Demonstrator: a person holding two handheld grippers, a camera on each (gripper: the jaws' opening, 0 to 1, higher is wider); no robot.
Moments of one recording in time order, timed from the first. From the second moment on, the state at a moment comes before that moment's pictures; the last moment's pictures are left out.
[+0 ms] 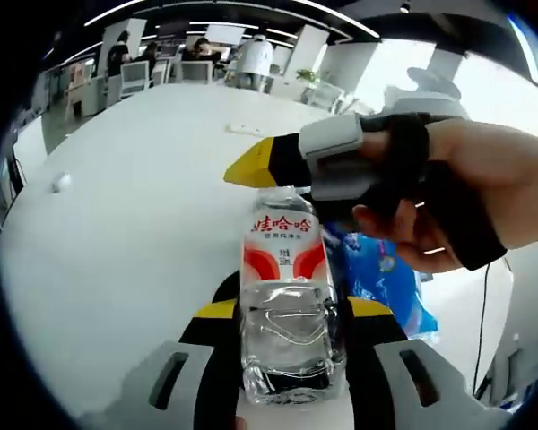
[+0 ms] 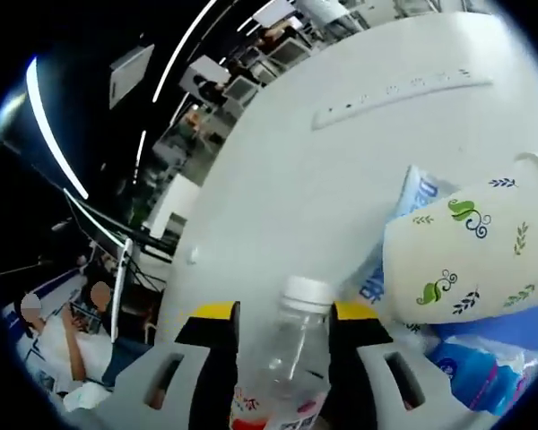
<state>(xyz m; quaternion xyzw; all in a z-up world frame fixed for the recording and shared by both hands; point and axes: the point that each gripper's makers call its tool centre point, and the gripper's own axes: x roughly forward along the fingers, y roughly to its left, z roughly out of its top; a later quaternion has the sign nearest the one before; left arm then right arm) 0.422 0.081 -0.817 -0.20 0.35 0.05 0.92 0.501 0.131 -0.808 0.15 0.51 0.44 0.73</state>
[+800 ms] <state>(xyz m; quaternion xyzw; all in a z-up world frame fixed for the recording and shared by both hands) 0.411 0.080 -0.804 -0.17 0.34 0.03 0.93 0.476 0.134 -0.729 0.16 0.38 0.53 0.74</state>
